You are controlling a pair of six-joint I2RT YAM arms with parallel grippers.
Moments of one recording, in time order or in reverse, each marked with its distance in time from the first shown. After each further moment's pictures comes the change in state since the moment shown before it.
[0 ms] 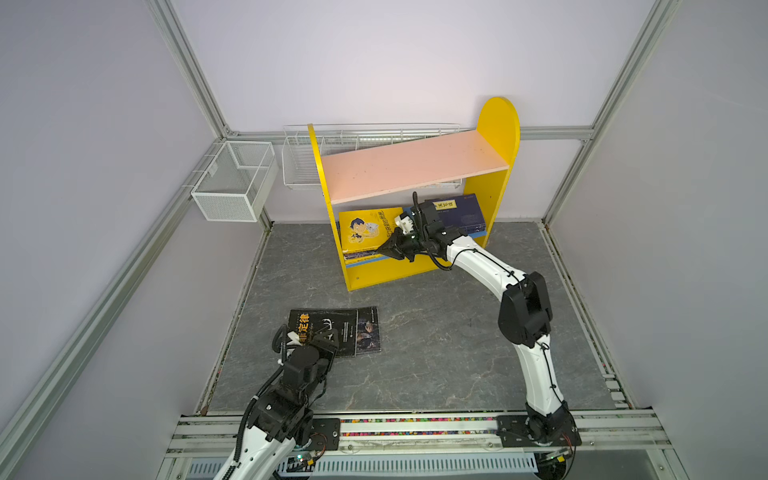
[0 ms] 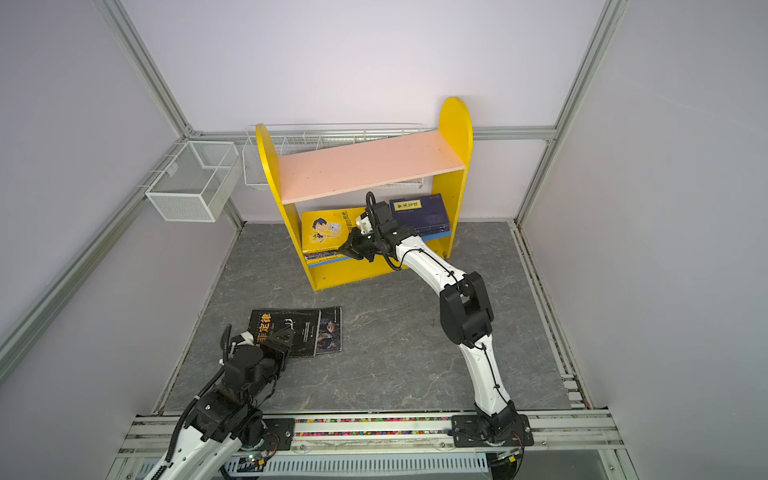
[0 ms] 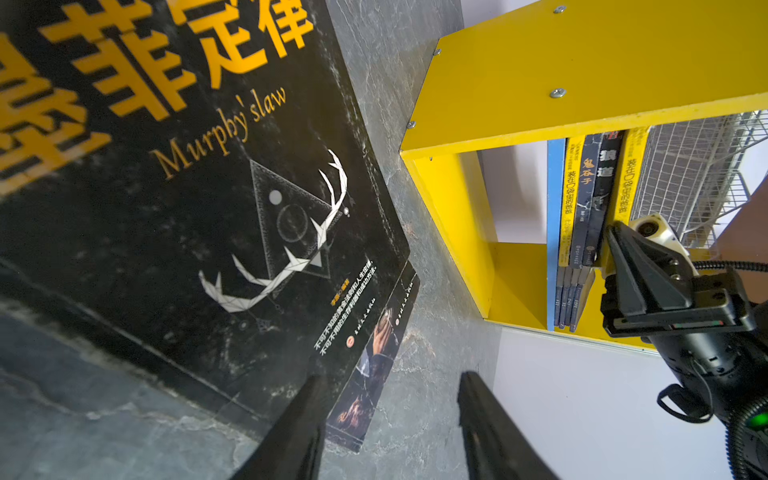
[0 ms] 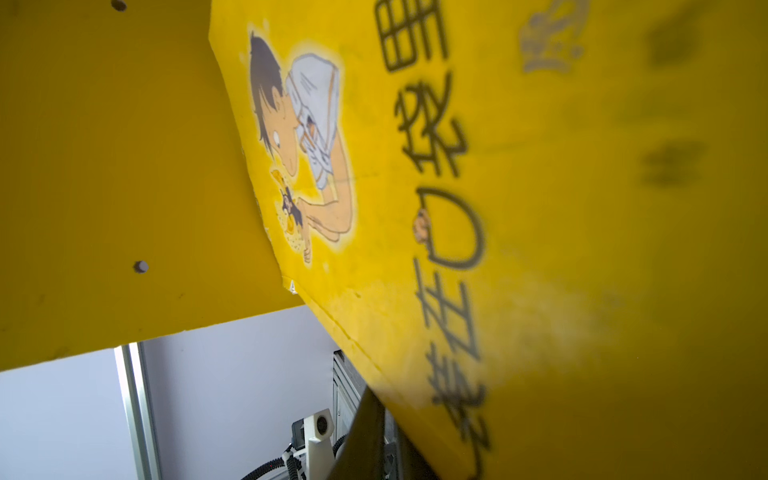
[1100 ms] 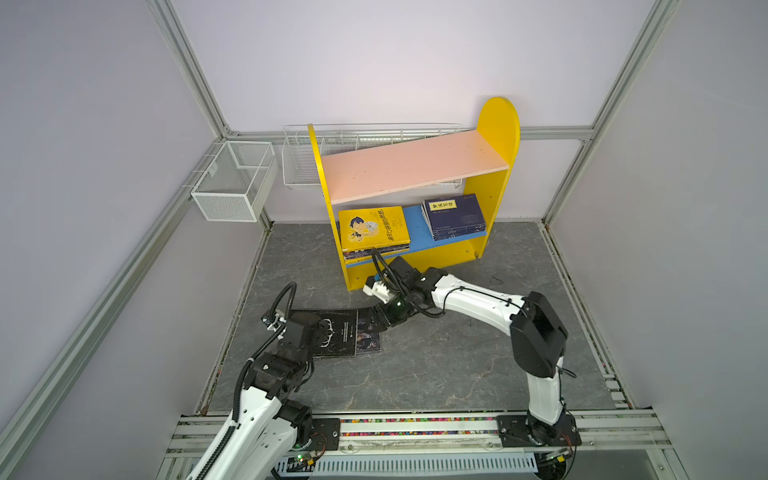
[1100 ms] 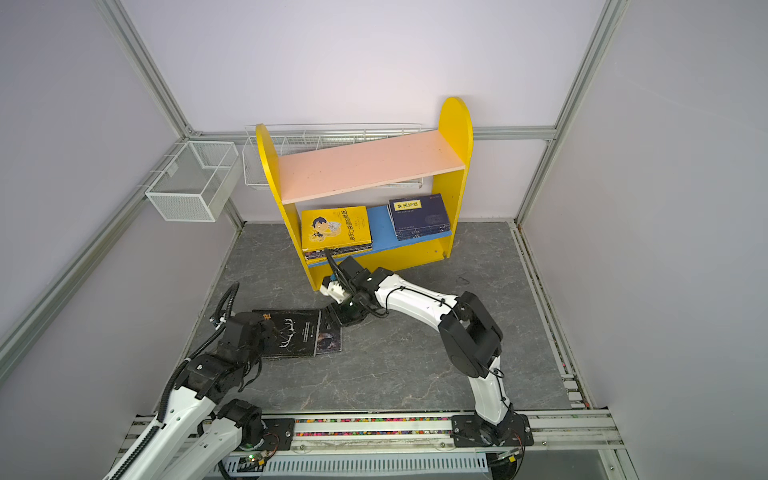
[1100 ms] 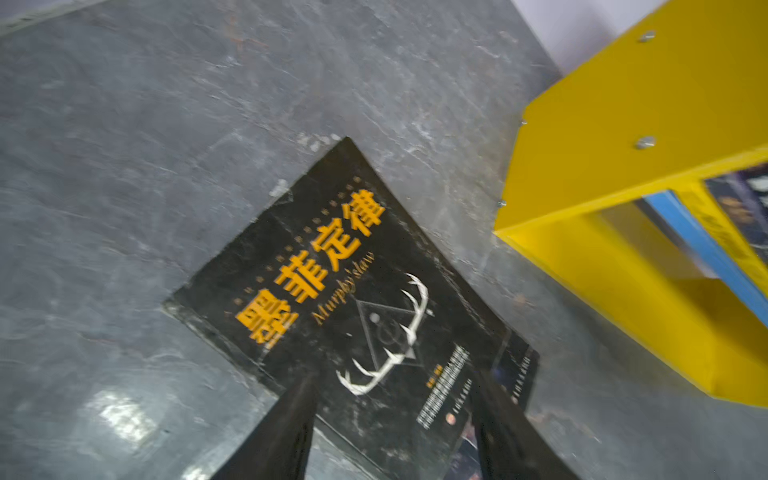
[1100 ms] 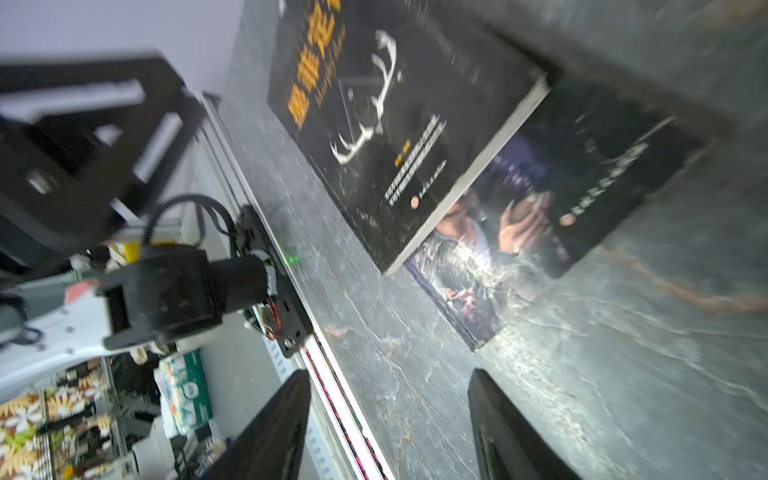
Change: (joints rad) left arm 0.217 0.455 0.399 -0.315 -0.159 0.435; right arm 0.325 -0.193 -0.424 -0.253 0.054 -0.620
